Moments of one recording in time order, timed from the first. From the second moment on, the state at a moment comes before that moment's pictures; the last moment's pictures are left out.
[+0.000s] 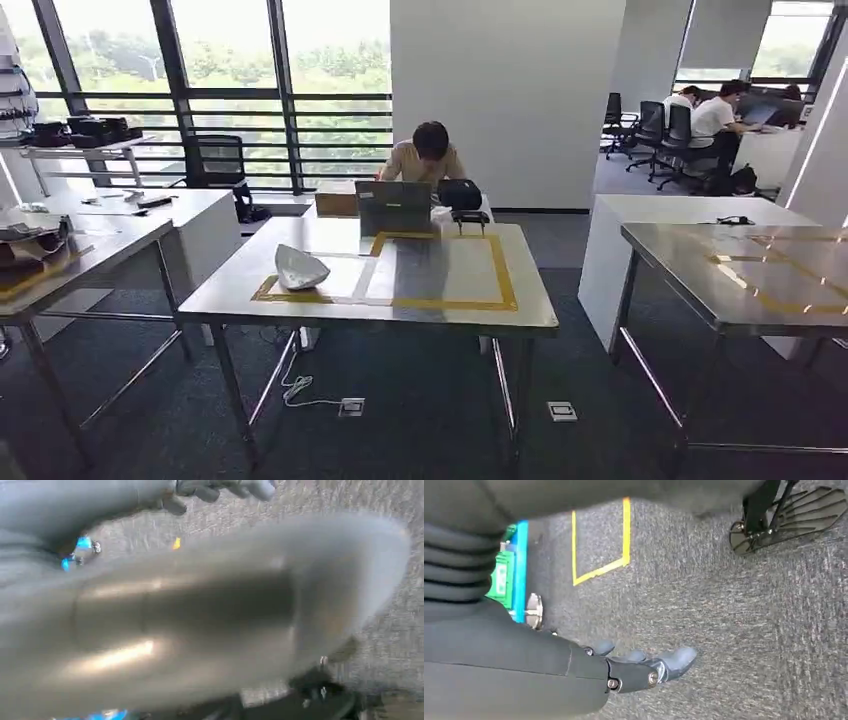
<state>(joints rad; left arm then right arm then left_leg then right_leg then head) -0.10 -0.08 0.40 -0.19 -0.74 0.04 0.13 -0.08 0.15 -0.90 -0.17 0.93 0.12 0.14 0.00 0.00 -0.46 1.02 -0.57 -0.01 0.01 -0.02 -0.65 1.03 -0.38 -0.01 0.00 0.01</state>
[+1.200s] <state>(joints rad) -0.11 -0.12 0.40 -0.20 -0.80 0.03 0.18 -0.06 0.15 -0.94 -0.17 0.92 0.10 0.13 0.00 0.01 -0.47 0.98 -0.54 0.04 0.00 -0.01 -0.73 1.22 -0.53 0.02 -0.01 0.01</state>
